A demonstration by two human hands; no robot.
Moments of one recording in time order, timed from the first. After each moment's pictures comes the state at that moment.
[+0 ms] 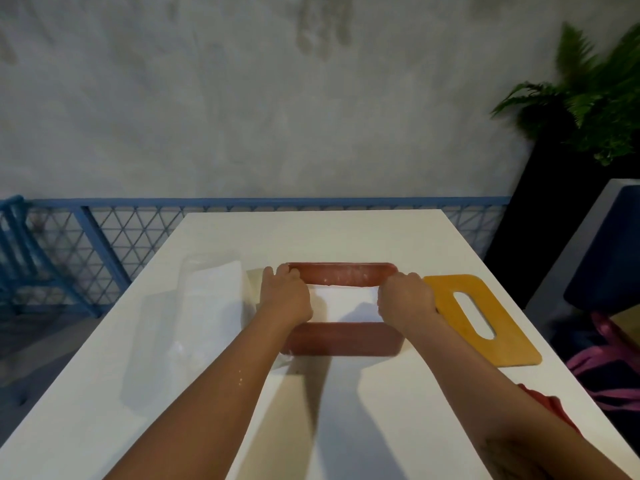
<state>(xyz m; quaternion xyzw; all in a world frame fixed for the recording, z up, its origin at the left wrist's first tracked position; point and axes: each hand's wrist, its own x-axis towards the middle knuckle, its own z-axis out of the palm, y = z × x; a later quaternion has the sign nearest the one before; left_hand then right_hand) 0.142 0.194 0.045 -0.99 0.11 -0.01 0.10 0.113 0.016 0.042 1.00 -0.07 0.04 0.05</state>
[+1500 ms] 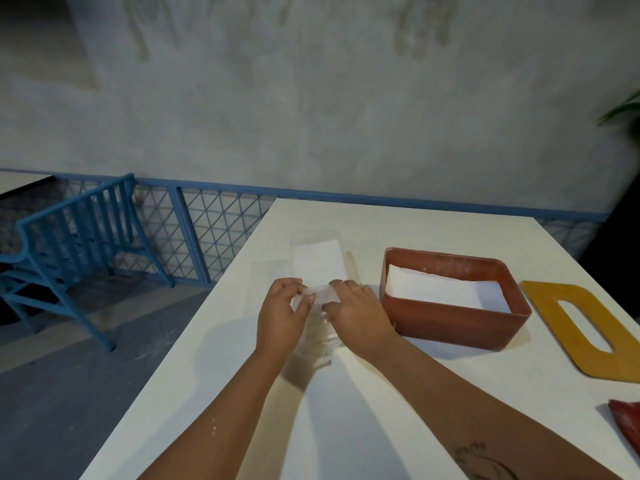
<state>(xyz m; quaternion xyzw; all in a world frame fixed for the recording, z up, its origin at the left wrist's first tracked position) 0.066 0.368 -0.006 -0.85 -0.02 -0.19 -0.50 0.088 0.224 -0.011 0.93 0.29 0.23 -0.04</state>
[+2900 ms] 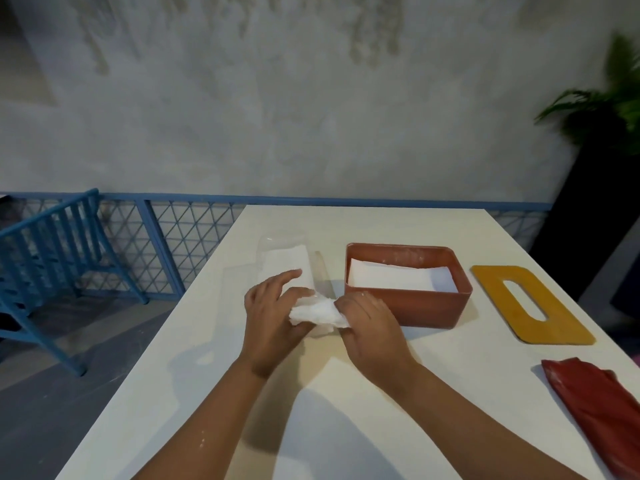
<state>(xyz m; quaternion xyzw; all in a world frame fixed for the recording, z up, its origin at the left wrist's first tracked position) 0.040 0.339 0.002 -0.90 0.17 -0.31 -0.25 0.009 0.165 0.011 0.84 0.28 0.41 -0.23</state>
